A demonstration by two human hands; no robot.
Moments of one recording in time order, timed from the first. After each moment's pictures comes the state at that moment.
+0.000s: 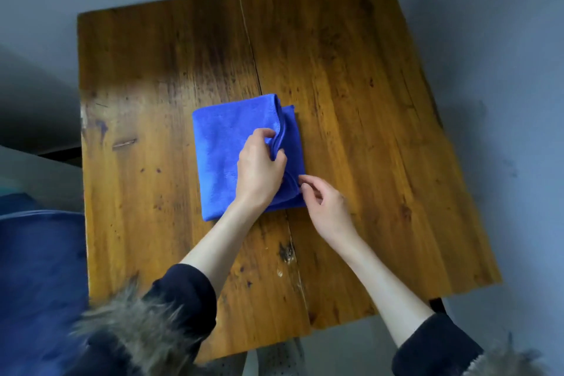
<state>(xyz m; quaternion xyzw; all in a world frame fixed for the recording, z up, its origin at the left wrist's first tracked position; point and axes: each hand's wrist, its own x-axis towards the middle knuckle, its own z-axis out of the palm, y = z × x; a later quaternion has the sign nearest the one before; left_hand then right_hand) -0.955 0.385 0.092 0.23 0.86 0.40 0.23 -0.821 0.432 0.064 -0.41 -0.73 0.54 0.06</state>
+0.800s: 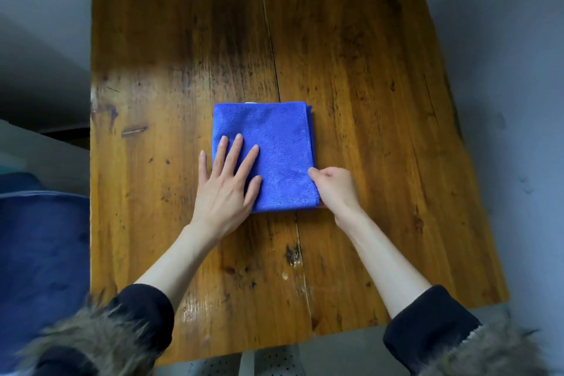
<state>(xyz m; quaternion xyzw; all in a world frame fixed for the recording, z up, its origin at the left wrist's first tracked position) -0.985 0.303 0.050 0.44 0.89 0.06 0.12 -0.866 0.454 0.066 -0.56 -0.62 0.55 -0.04</state>
